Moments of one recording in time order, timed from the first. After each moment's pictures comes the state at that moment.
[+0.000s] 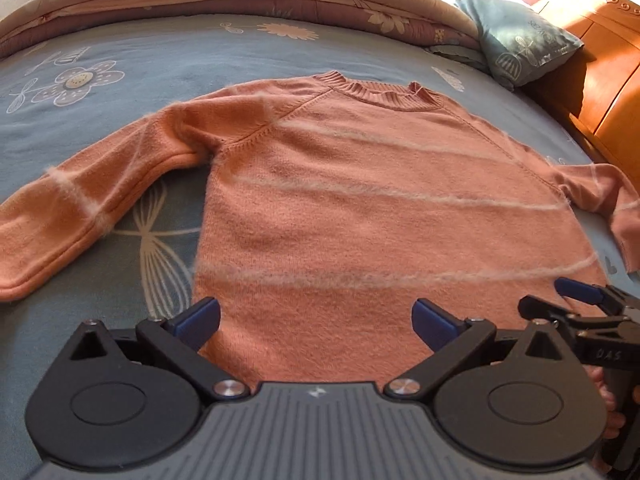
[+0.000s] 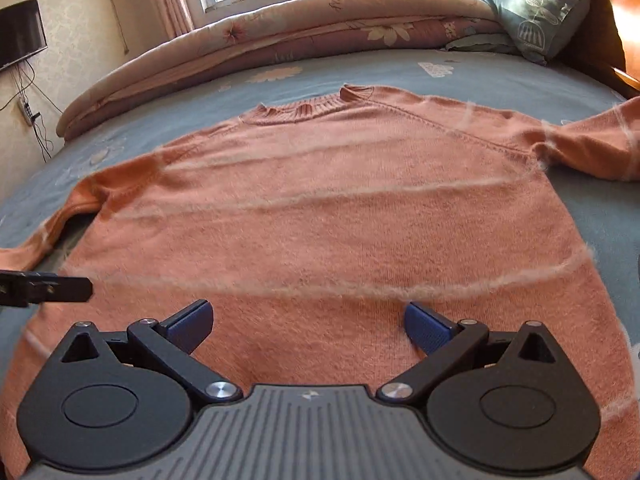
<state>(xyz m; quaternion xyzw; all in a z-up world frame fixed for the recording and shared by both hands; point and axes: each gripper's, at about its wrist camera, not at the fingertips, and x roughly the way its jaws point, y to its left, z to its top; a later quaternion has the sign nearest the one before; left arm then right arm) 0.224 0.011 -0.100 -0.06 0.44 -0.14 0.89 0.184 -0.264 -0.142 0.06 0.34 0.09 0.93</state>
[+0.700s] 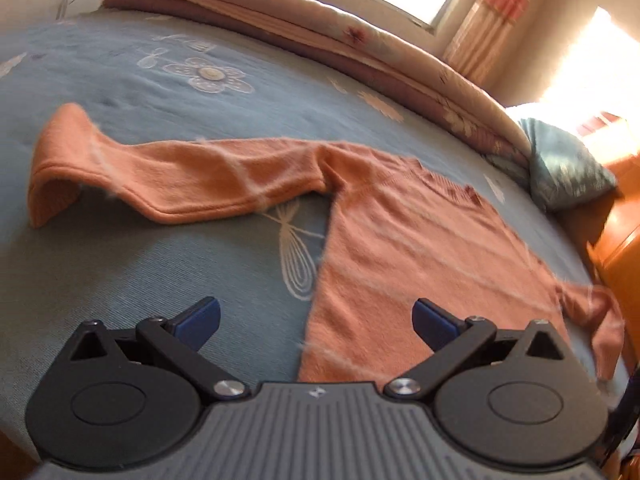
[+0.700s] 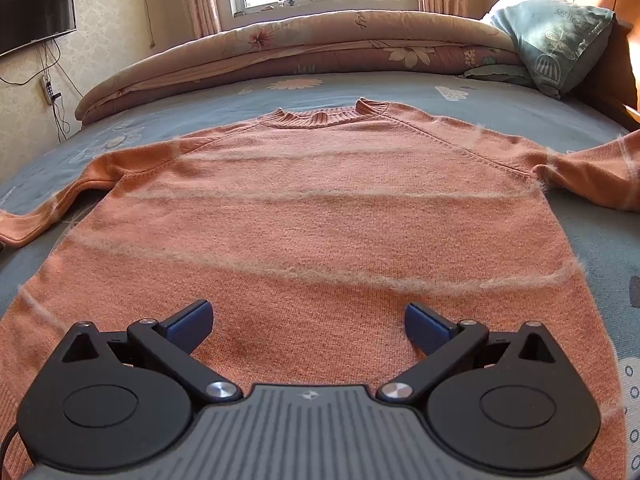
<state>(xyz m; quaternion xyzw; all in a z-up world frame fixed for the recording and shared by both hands) 0.156 0.134 -0.084 -0.25 0.34 0.01 0.91 0.175 -0.263 -0.143 0.03 0.34 0.10 0.94</state>
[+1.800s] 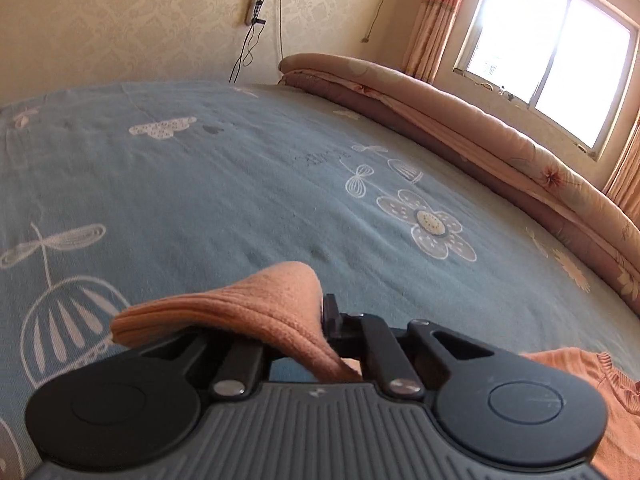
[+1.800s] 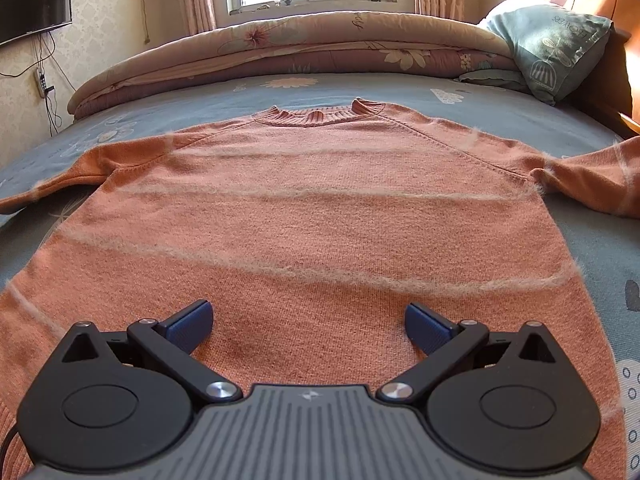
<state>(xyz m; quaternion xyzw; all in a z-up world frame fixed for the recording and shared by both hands) 0.254 0.263 -0.065 -0.21 0.24 0.26 0.91 0.177 -0.256 -0.147 0.02 0.34 0.08 0.94</state>
